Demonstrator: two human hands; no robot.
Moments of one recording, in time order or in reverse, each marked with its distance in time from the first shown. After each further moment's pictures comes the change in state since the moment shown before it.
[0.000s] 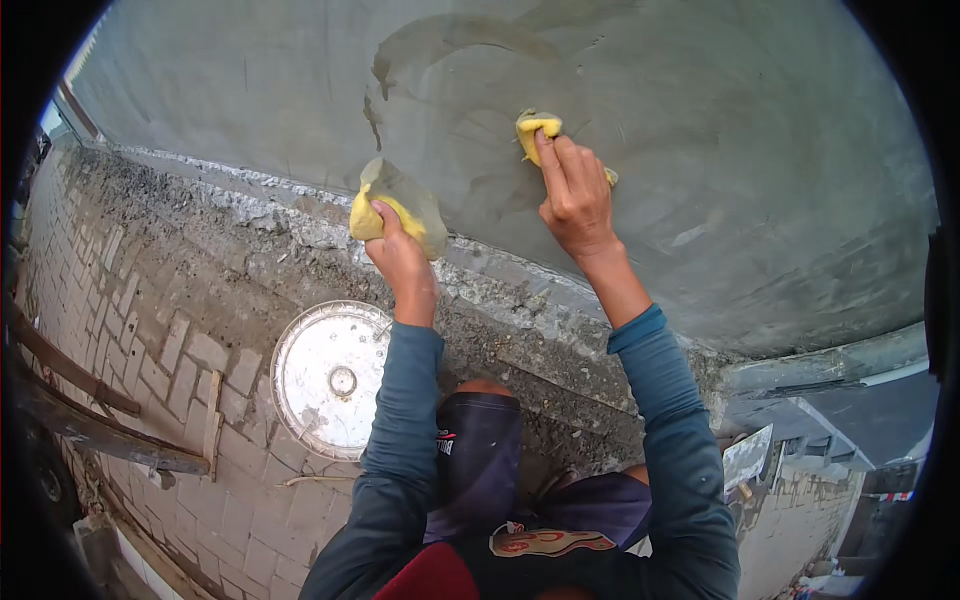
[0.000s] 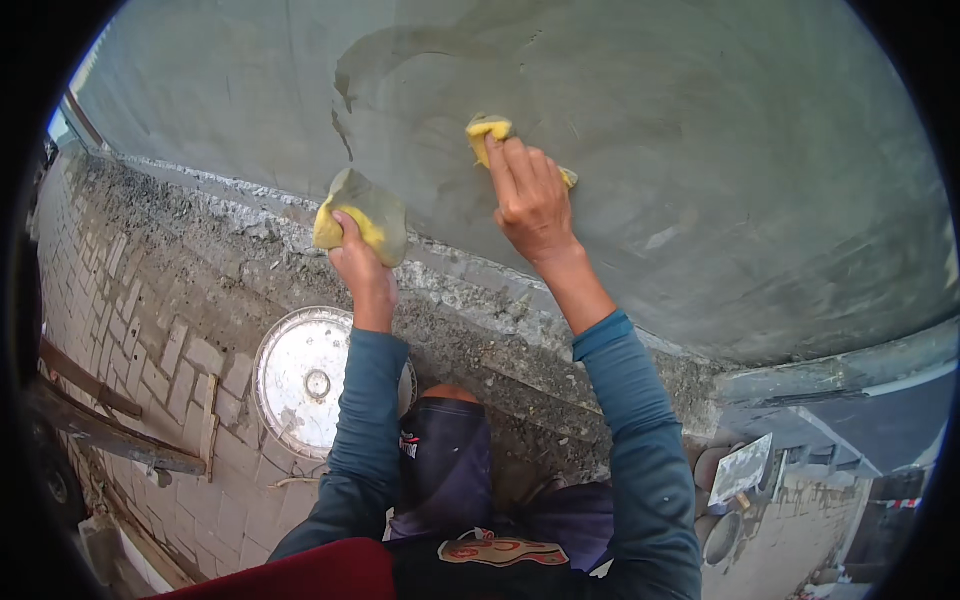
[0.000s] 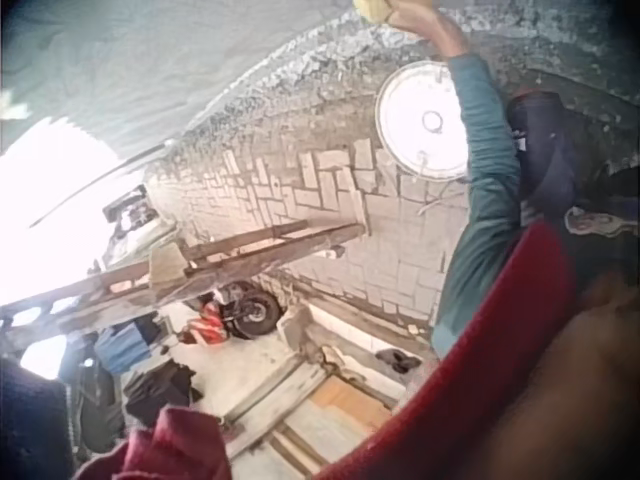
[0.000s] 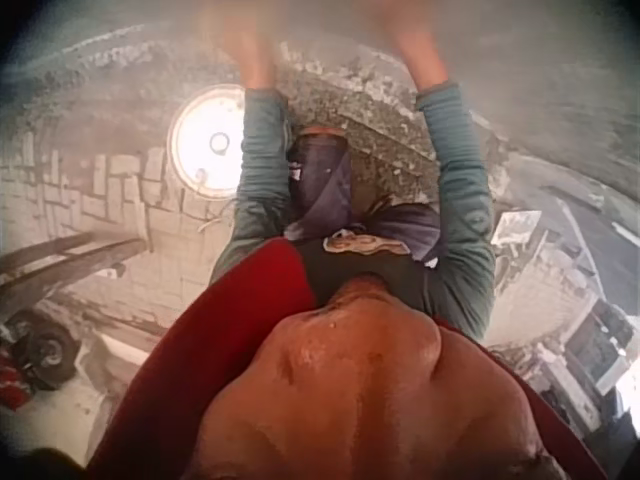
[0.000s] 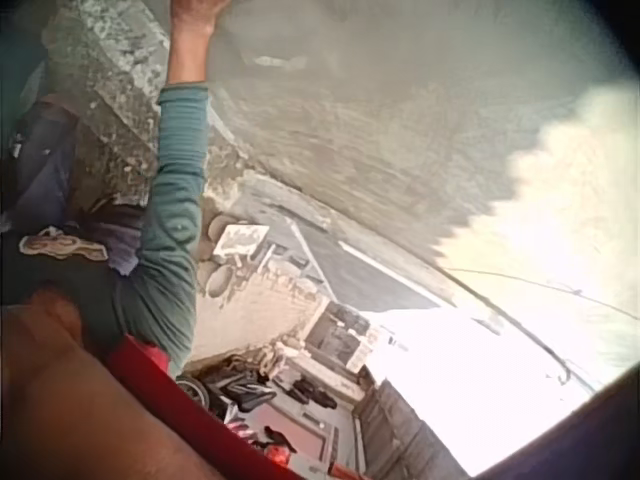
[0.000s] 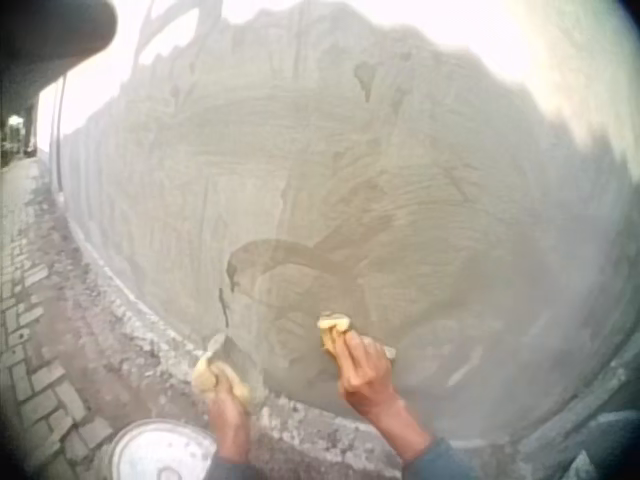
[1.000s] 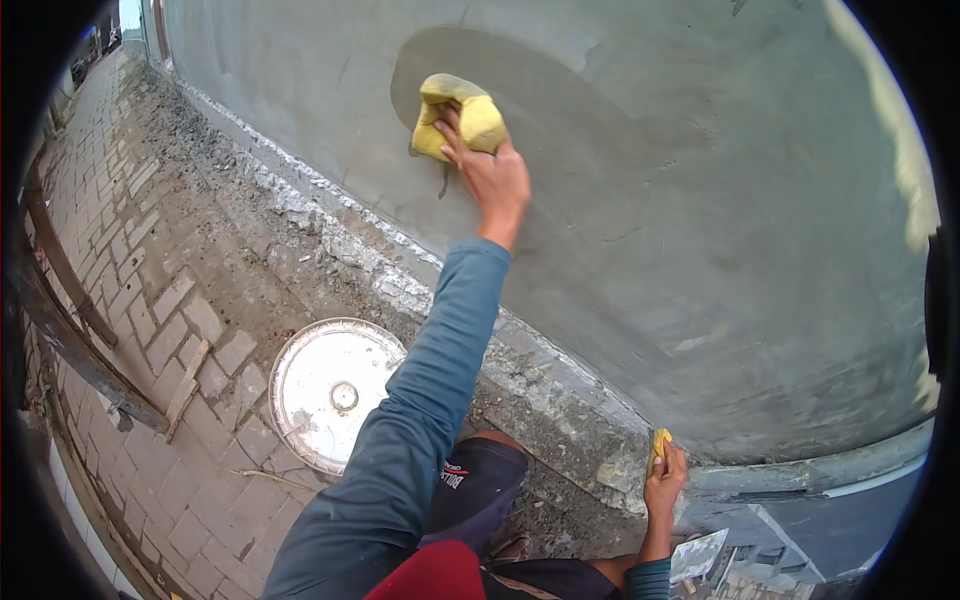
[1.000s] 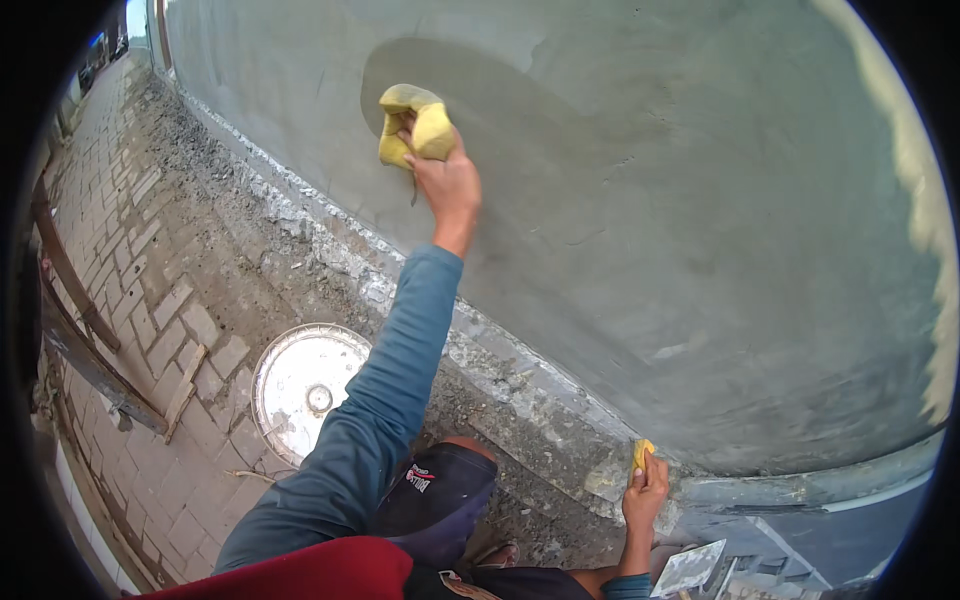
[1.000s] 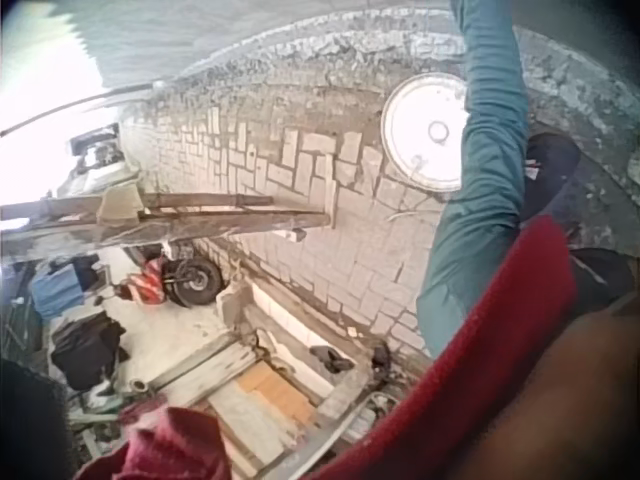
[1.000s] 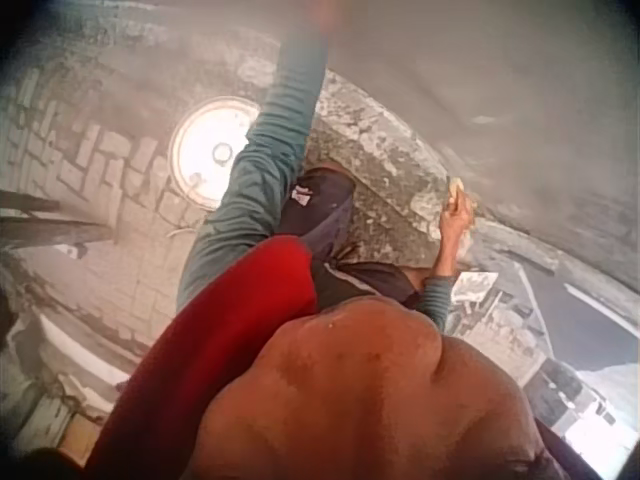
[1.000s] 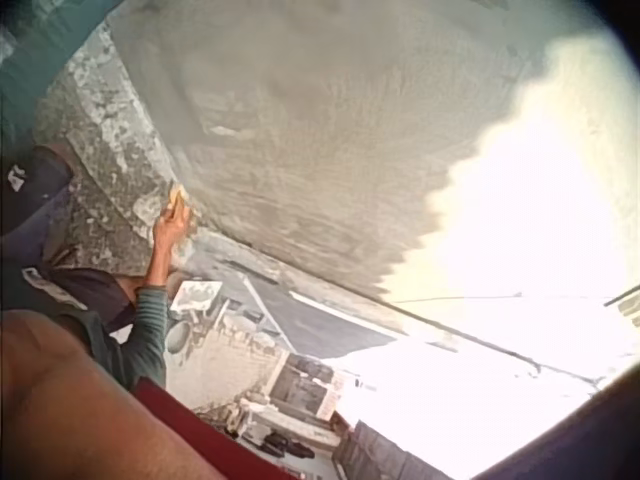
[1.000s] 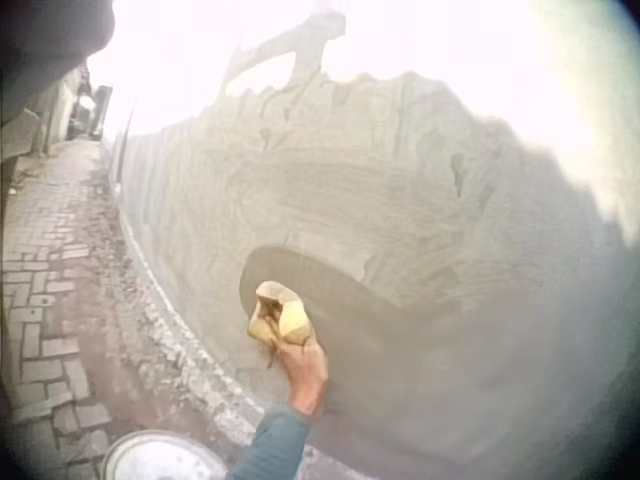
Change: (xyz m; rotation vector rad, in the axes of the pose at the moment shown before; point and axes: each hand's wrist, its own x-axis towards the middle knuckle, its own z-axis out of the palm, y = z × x) left_hand 0.090 0.033 0.121 0.430 0.117 0.689; right_hand -0.256 0.019 -0.215 0.223 -0.526 0.895
